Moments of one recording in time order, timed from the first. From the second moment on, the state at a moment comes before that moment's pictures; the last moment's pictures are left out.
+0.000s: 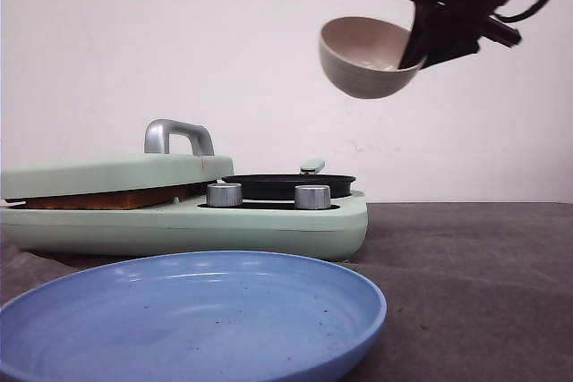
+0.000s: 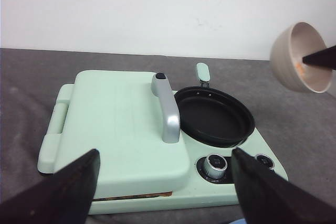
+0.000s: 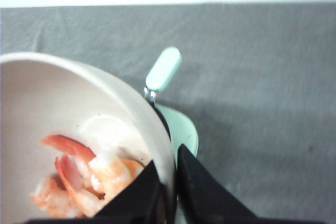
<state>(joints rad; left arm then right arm) -0.19 0.40 0.57 -0.33 0.21 -0.17 0.28 1.52 1.21 -0.15 -0.20 0.21</state>
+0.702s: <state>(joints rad) -0.19 0.40 0.57 -0.34 0.21 -0.16 0.50 1.77 1.21 0.41 0.19 -0.32</state>
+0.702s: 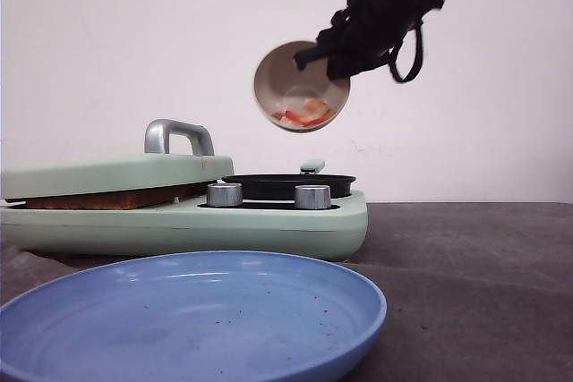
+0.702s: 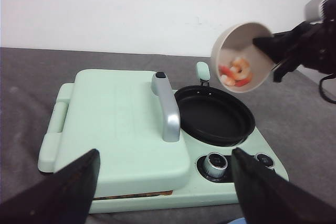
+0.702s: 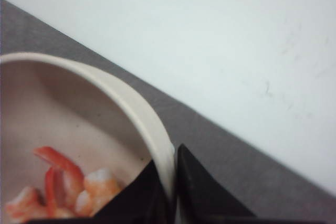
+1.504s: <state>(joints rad) -0.19 0.40 0.57 -0.33 0.21 -0.13 0.60 1.78 1.21 0.71 0.51 -0.97</state>
